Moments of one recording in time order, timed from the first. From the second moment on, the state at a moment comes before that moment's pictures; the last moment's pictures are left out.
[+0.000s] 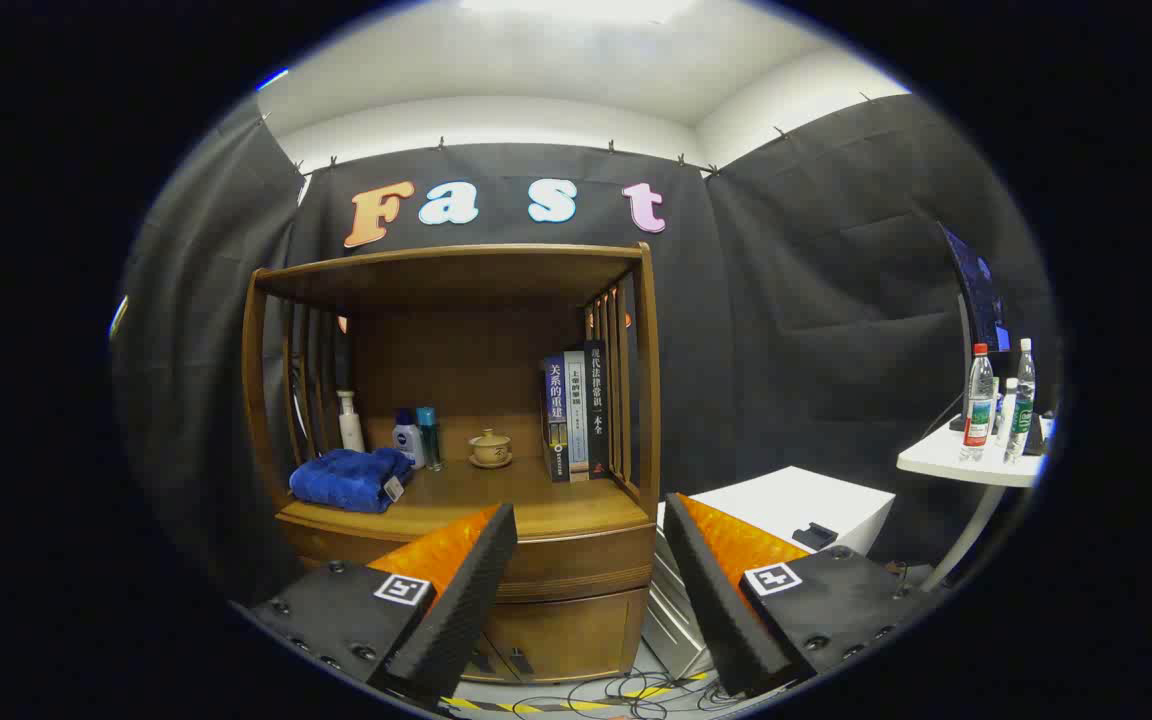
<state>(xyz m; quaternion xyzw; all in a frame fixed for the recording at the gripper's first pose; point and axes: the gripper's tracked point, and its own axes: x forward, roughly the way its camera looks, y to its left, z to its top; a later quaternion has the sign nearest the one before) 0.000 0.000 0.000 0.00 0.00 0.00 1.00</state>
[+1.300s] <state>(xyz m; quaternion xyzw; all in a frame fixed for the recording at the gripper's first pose) 0.003 0.002 0.001 -0.01 0.00 0.00 1.00</state>
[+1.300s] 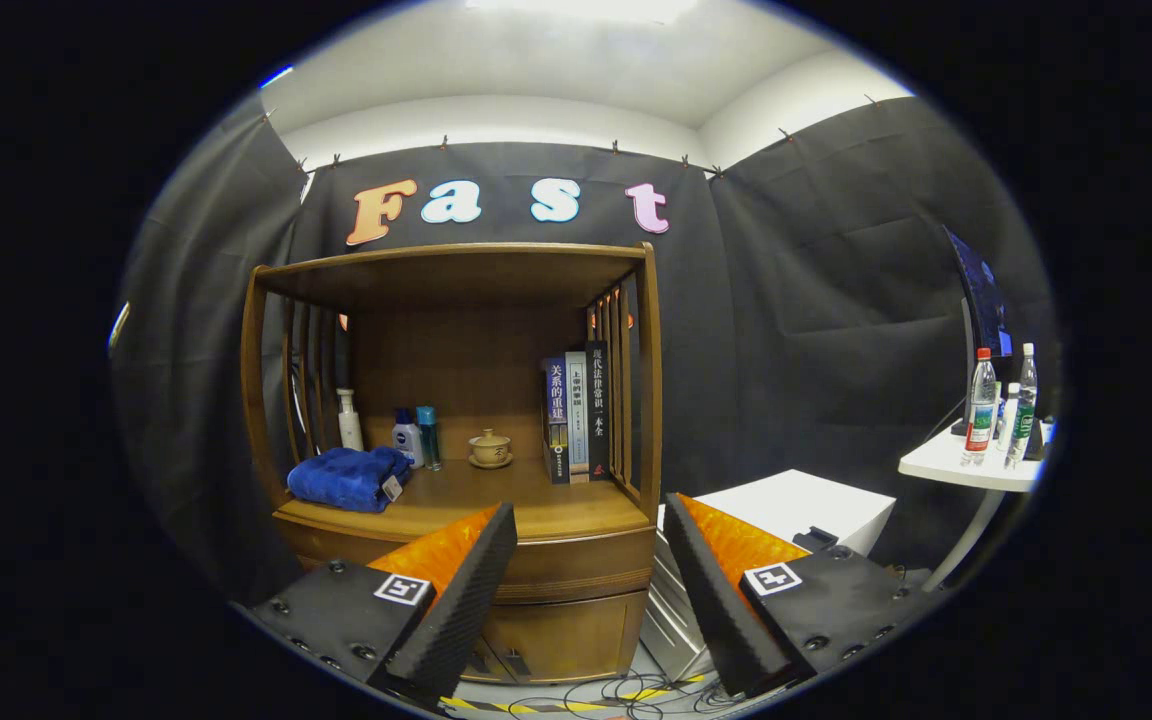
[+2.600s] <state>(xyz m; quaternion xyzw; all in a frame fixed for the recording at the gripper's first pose) 0.132 0.126 -0.168 0.01 0.04 0.09 1.00</state>
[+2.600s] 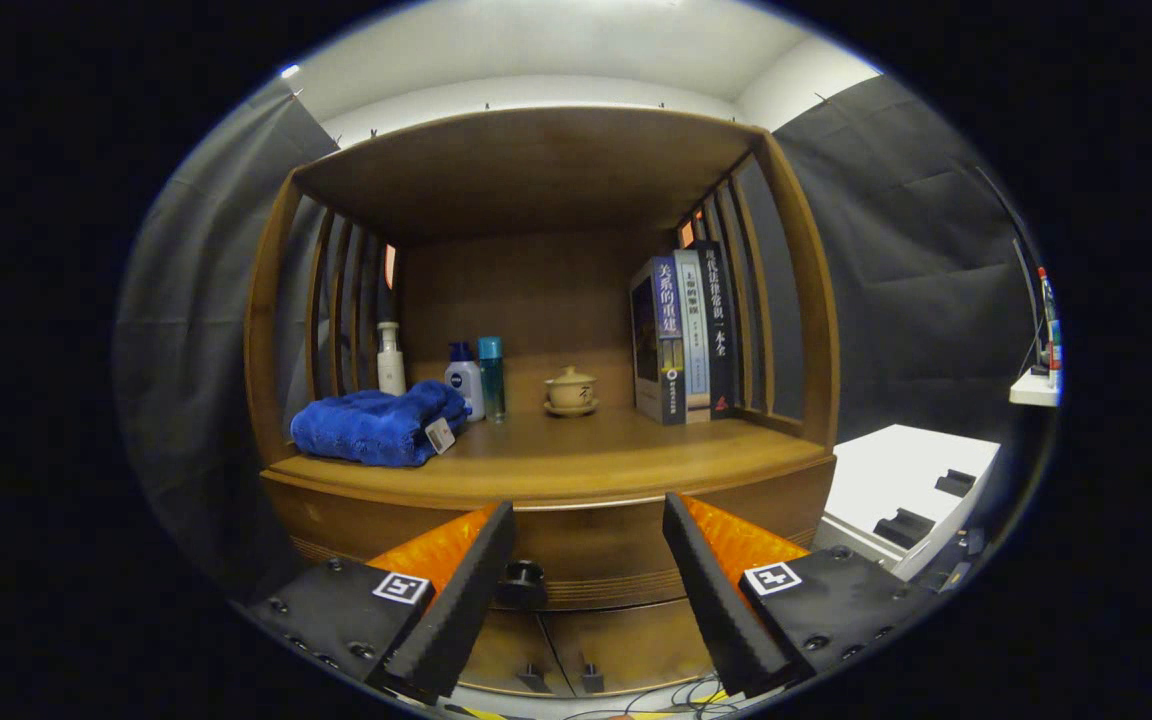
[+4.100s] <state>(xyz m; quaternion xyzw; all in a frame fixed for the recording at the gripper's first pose) 0.157 0.167 -0.255 -0.03 0.14 0.09 0.99</state>
